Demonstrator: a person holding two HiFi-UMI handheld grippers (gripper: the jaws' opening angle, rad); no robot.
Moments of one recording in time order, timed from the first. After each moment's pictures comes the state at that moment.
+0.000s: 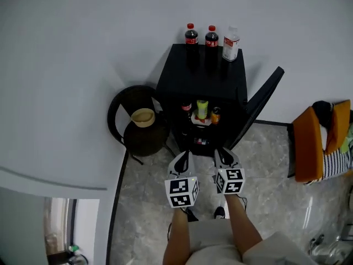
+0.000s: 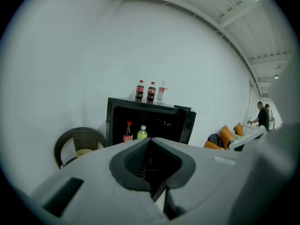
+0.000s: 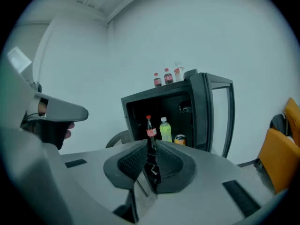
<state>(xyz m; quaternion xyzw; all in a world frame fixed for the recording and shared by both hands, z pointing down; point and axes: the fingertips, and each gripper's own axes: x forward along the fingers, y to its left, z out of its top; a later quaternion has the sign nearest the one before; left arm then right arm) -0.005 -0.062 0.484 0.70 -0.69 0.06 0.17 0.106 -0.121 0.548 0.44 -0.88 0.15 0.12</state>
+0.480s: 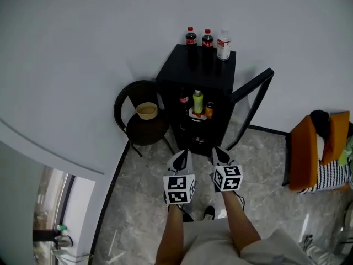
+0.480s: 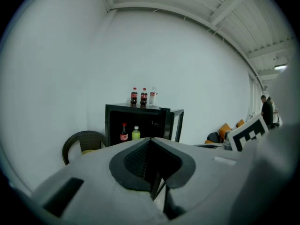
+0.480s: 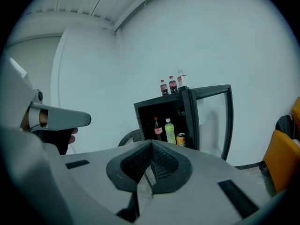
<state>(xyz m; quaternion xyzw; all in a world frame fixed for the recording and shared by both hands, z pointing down) 0.084 0.019 0.462 0.68 -0.72 0.06 0.14 0.177 -0.052 0.520 0.37 -0.91 0.15 0.11</state>
